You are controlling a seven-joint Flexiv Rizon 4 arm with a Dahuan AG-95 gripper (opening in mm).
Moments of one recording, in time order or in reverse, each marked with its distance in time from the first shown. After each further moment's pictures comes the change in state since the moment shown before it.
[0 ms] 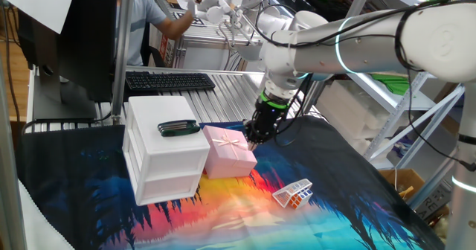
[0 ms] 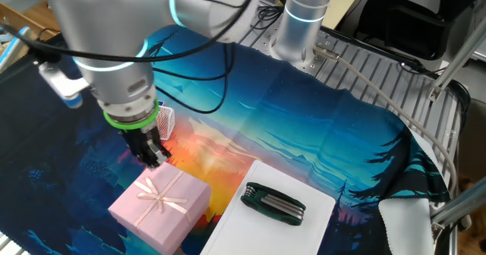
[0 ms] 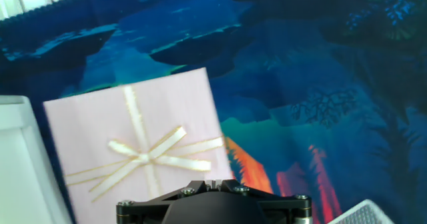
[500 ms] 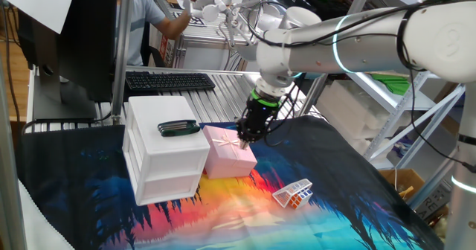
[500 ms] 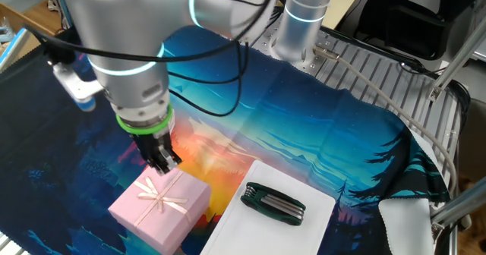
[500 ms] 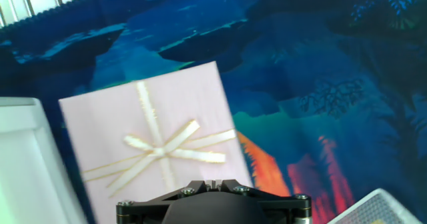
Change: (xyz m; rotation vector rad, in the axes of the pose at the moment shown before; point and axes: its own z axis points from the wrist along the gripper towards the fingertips) arm 0.003 0.030 -0.002 0.007 -0.002 0.043
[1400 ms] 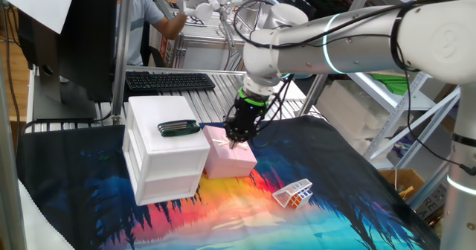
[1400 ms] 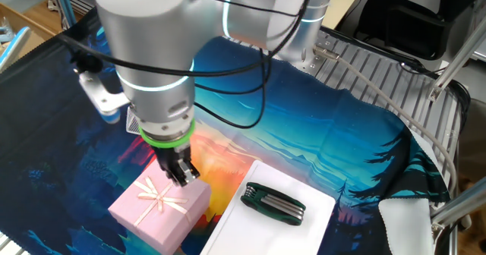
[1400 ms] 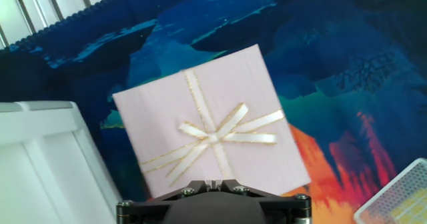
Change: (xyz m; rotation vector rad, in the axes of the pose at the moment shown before) arm 0.013 0.041 0.001 0.015 -0.010 0.081
